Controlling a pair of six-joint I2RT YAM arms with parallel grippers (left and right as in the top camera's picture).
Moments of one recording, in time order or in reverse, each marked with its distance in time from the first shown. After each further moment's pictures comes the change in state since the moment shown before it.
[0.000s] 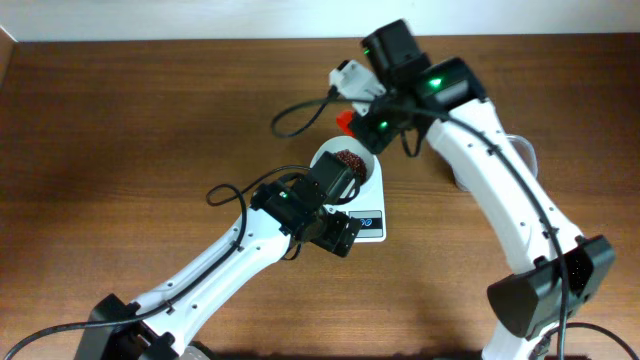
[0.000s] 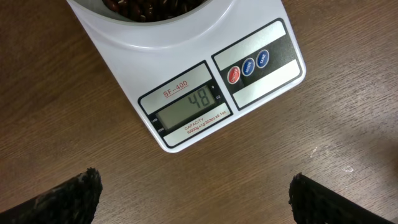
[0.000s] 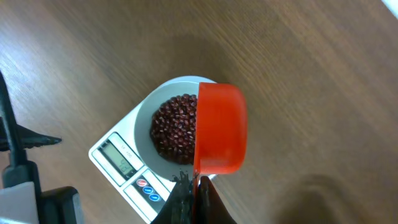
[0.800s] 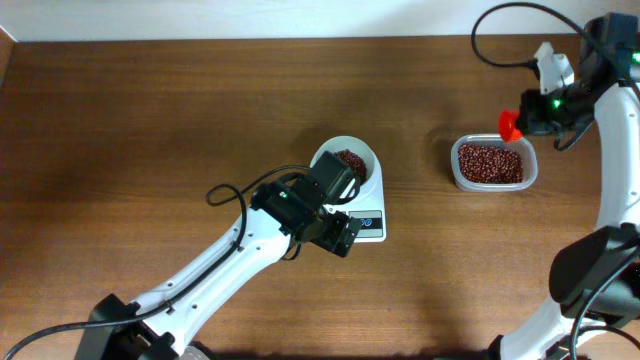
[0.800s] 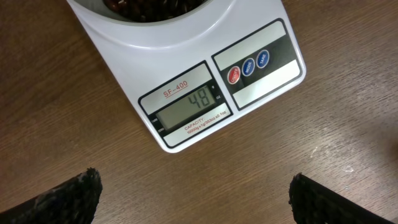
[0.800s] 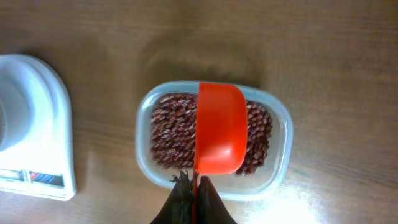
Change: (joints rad) left arm 0.000 0.000 0.000 0.000 0.000 0.000; right arm -0.664 0.008 -0.110 -0.081 -0.024 0.100
